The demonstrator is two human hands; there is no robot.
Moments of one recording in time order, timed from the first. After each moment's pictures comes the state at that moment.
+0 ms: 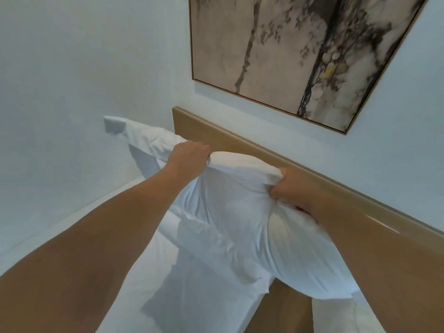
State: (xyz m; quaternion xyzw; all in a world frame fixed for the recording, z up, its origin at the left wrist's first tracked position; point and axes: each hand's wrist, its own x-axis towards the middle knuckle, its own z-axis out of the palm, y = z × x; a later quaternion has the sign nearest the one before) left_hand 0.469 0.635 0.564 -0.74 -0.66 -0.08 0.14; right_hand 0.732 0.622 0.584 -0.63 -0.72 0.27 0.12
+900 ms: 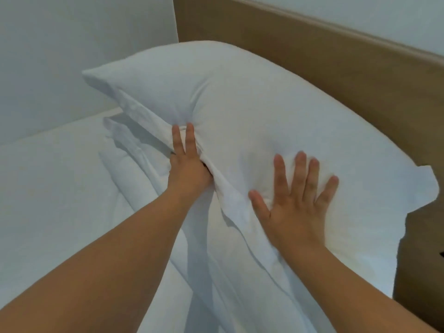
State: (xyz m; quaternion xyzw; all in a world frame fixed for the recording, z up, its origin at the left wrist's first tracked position) left_hand 0.469 0.859 -0.024 -0.53 -0.82 -0.23 -0.01; right_hand 0.702 0.838 0.012 -0.56 -0.82 -0.08 0.10
